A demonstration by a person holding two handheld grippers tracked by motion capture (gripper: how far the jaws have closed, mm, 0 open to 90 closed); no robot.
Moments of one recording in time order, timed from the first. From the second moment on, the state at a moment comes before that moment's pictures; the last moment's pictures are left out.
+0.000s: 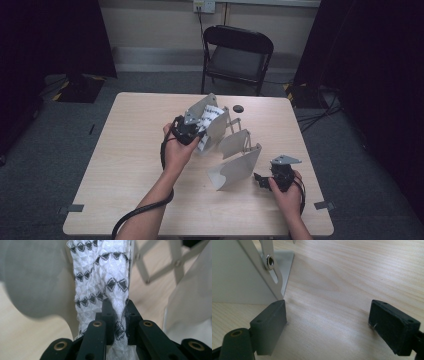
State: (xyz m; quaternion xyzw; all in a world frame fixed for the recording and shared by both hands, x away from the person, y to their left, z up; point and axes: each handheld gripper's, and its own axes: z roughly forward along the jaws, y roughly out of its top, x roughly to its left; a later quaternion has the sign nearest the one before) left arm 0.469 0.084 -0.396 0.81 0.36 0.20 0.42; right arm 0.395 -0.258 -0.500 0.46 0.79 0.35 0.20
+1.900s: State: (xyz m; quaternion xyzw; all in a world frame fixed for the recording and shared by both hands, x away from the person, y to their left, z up) left arm 0.460 0.089 -0.393 0.82 0.35 0.18 0.42; right arm 0.395 -0.257 -0.500 0.46 0.79 0.35 0.20
